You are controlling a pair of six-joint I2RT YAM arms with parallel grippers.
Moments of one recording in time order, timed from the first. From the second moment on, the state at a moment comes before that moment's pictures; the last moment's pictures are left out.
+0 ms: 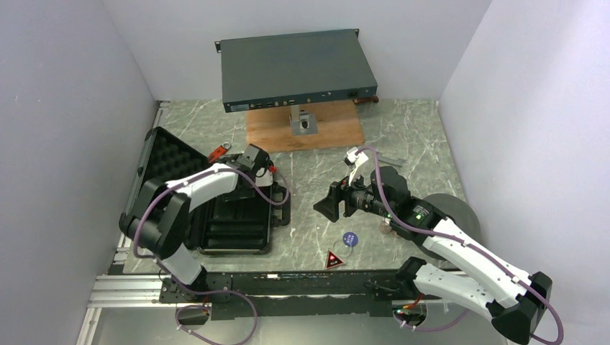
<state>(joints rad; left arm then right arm) -0.51 1.65 0.99 -0.54 -0.61 0.96 0.78 0.85 0.78 -0.31 -0.21 0.34</state>
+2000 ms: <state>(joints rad) -0.50 0.88 0.90 -0.41 -0.11 0.08 0.78 1.19 0.86 -0.57 0.09 0.53</state>
